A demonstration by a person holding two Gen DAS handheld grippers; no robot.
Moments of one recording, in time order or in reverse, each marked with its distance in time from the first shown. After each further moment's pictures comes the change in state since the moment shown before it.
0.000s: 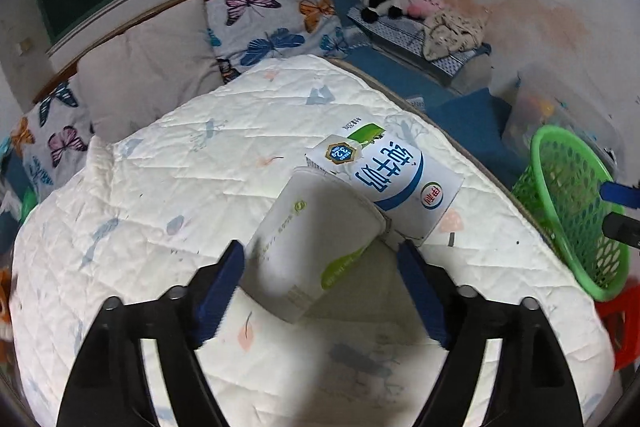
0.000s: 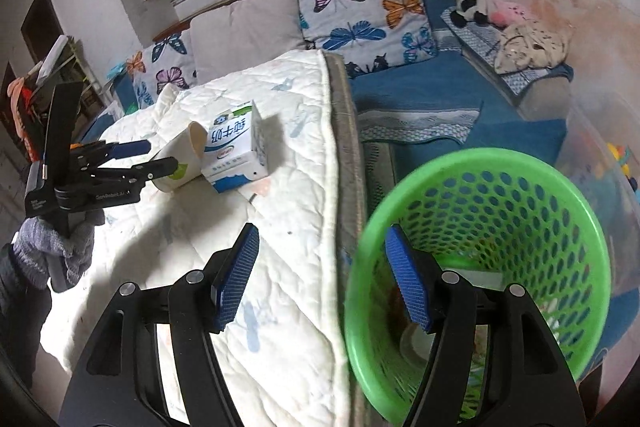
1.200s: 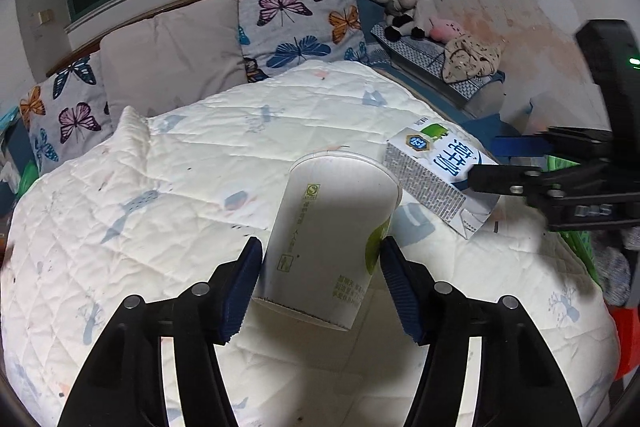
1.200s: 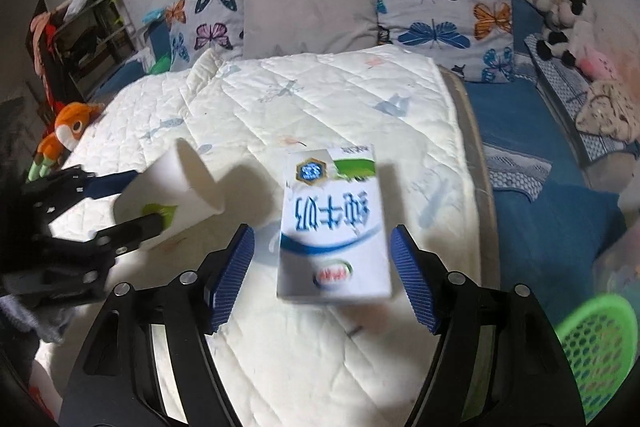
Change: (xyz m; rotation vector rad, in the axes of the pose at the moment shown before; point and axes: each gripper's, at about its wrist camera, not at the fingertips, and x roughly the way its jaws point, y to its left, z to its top) left arm -0.019 0.068 -0.035 -0.108 -0.065 -0.008; right arm 0.130 0.104 0.084 -0.226 0.106 0.079
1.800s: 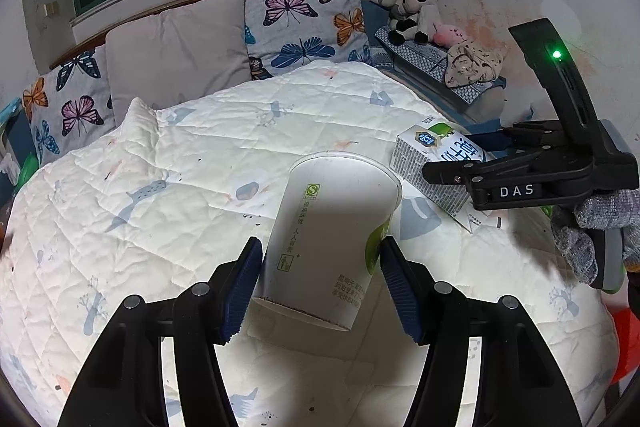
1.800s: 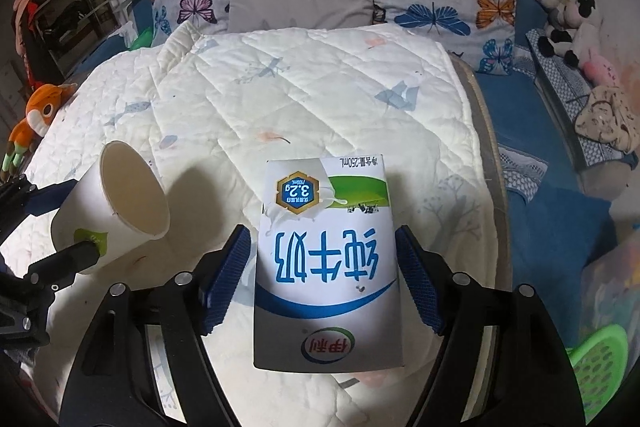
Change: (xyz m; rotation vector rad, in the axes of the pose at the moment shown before) left arm -0.005 0.010 -0.008 -0.026 -0.006 -0.009; right arm 0.046 -0.001 0.016 -0.026 0.083 -0.068
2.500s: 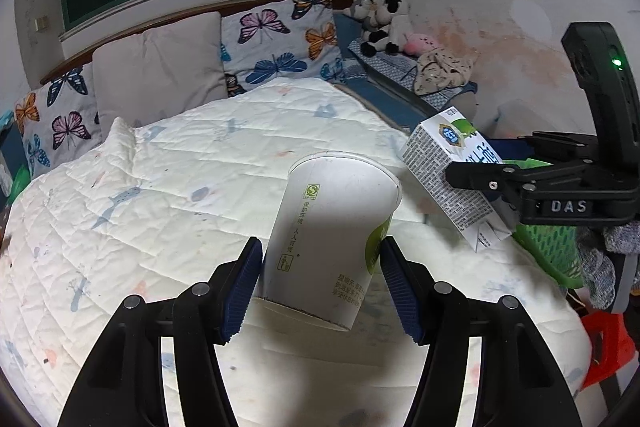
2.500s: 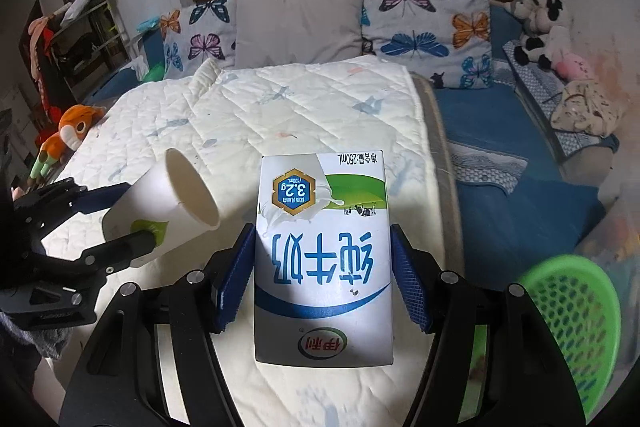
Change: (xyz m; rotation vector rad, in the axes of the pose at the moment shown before) left arm -0.043 -0.063 -0.010 0.035 -0.051 -0.053; right arm -0.108 -0.004 -0.057 0.054 -0.136 0.012
